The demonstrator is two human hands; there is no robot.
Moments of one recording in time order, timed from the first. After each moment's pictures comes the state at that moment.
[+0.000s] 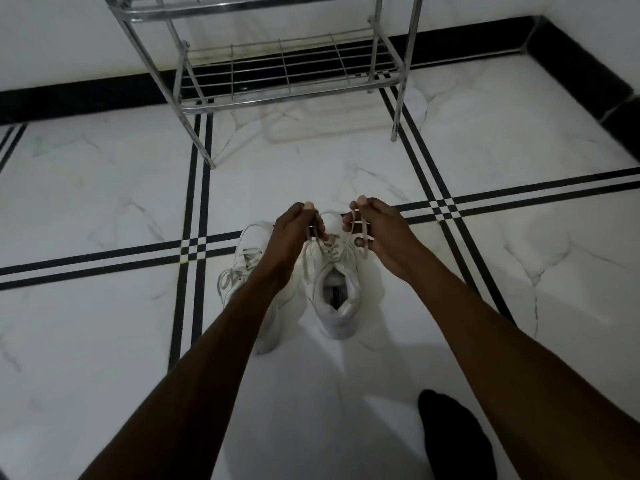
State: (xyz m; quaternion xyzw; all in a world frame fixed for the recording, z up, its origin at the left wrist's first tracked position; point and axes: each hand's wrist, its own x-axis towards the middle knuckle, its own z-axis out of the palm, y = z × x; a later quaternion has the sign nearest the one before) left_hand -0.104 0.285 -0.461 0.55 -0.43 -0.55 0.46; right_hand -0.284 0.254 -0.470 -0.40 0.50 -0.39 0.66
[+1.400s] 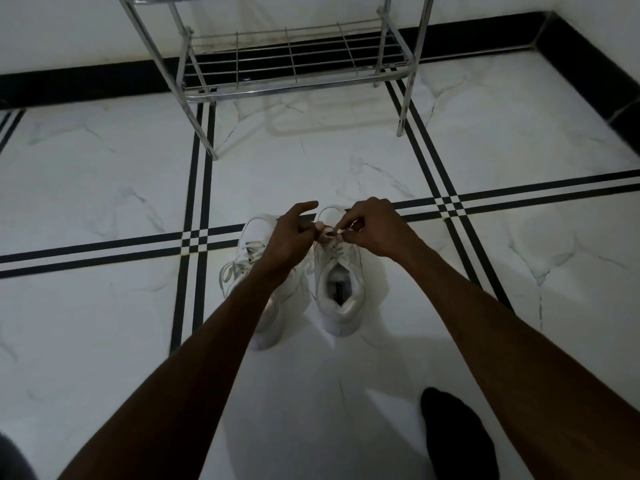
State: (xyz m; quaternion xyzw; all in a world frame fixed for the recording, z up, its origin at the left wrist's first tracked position) left_hand -0.089 0.281 -0.492 0.61 -0.50 -0.48 0.38; right_hand -0.276 0.241 -0.476 -0.79 0.50 -0.19 0.30
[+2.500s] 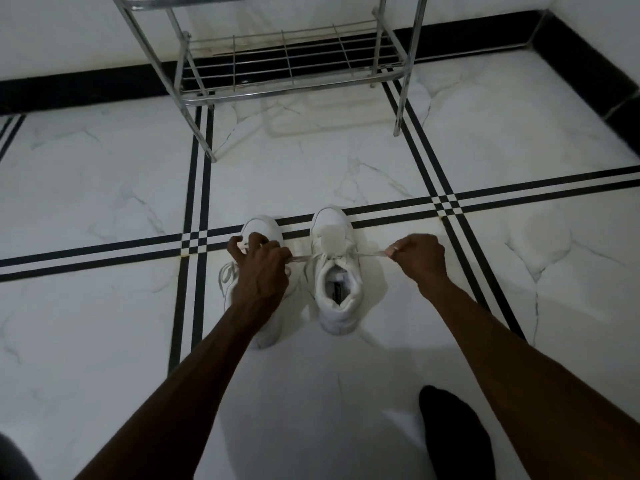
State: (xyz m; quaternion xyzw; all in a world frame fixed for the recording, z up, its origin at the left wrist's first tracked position) left_hand -0.056 0.332 -0.517 0.69 -0.72 -0.02 0.05; right_hand -0.333 0.276 -0.524 -0.50 0.75 -0.23 0.36
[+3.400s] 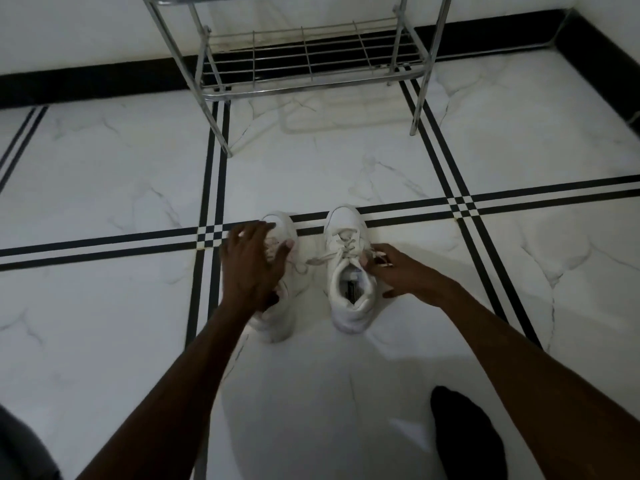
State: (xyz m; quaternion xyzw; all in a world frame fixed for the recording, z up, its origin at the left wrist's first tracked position) left_hand -0.025 0.339 -0.500 0.76 -0.62 -0.08 0.19; right_hand -0.304 0.292 -0.516 -0.53 0.58 -0.09 0.61
